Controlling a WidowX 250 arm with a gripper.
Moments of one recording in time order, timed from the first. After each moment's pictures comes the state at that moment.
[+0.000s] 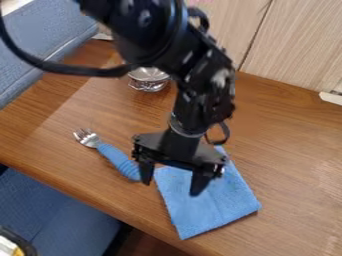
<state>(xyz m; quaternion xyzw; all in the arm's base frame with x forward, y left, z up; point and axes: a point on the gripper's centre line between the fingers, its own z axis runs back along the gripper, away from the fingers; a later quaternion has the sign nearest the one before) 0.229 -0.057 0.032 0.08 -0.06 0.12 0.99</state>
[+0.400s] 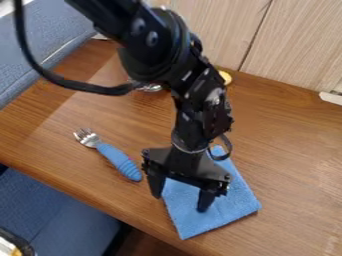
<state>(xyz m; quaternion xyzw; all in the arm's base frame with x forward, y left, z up) 0.232 -0.064 0.004 0.04 -0.04 0.06 1.00</state>
